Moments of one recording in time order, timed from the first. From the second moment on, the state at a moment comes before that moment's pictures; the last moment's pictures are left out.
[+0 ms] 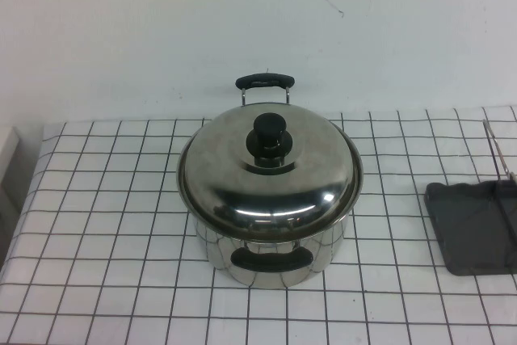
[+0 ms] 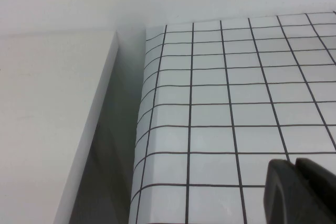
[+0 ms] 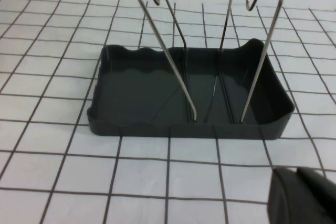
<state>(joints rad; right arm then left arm) -0.03 -0.01 0.03 -0.01 0.42 -0.05 -0.01 -0.01 0.03 -0.09 0.35 0.09</state>
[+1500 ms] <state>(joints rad) -0.03 -0.01 0.03 -0.01 0.42 -0.05 -0.01 -0.01 0.02 -0.10 0.37 0.09</state>
